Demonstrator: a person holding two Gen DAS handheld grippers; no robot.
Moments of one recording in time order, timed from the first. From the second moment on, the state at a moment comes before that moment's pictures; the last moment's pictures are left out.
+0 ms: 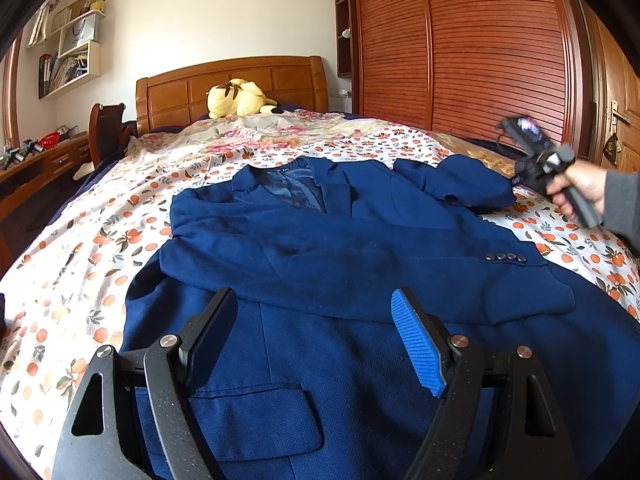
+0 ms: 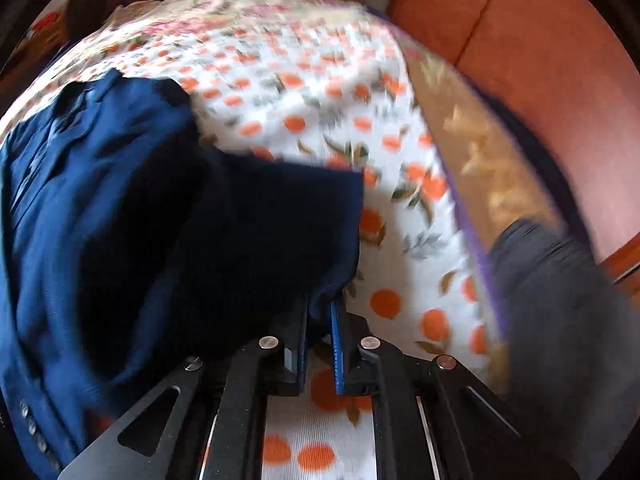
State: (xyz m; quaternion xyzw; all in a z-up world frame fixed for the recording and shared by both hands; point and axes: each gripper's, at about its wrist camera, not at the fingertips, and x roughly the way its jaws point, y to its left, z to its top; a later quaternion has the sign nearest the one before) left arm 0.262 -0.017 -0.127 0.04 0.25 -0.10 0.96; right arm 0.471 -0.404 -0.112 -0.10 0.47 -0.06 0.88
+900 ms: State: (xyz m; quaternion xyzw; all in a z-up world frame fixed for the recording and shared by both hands) left arm 0.185 0.077 -0.081 0.00 0.20 -0.04 0.98; right arm 0.275 -0.155 0.115 -0.26 0.22 0.09 0.94
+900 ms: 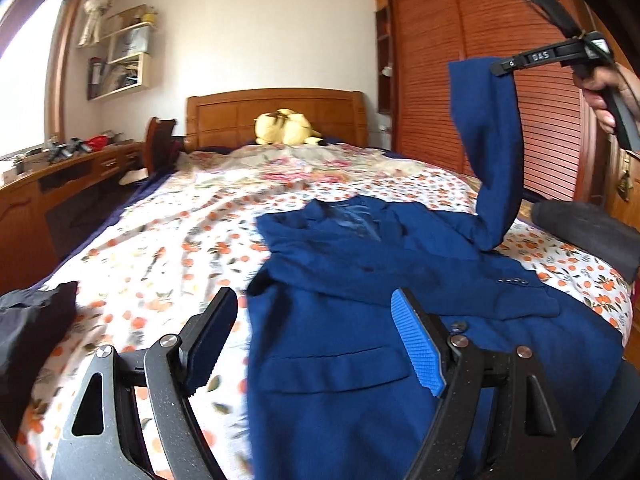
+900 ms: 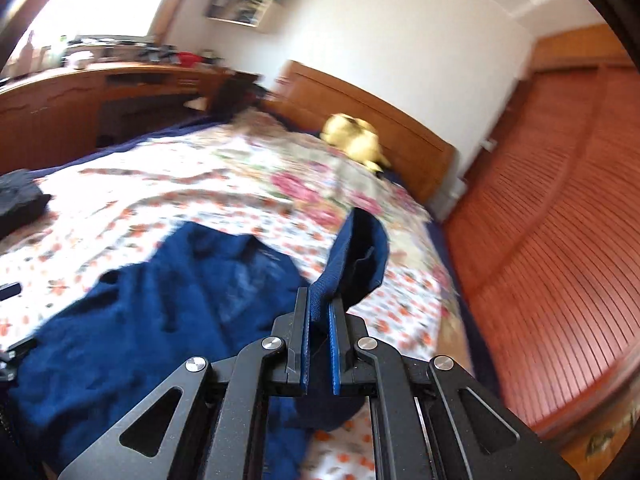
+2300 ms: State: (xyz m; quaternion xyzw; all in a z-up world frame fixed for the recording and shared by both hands) left arm 0.158 0.076 -0.085 -0.01 0.23 -0.07 0.97; right arm 0.277 -0.209 -0.046 -0.14 0.38 0.19 0.89
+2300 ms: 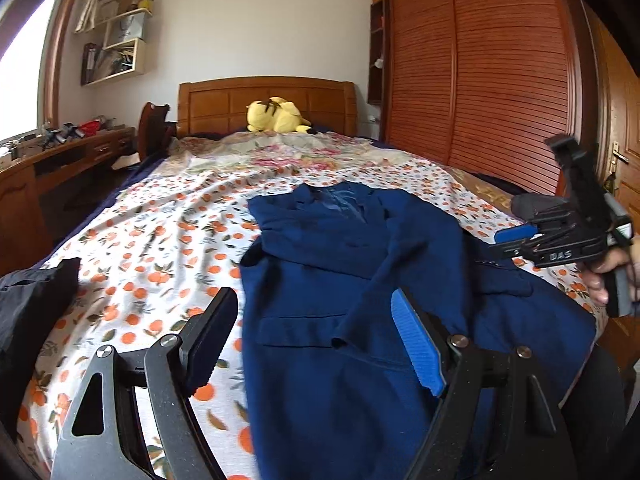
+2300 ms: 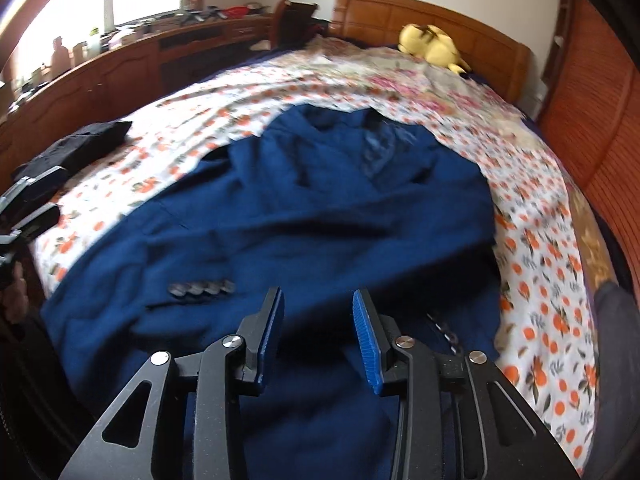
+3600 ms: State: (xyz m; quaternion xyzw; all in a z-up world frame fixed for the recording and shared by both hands) left arm 0.240 0.035 -0.131 0.03 0.40 -0.08 0.91; right arm 0.308 -0.266 -0.126 -0.02 0.37 0.17 0.91
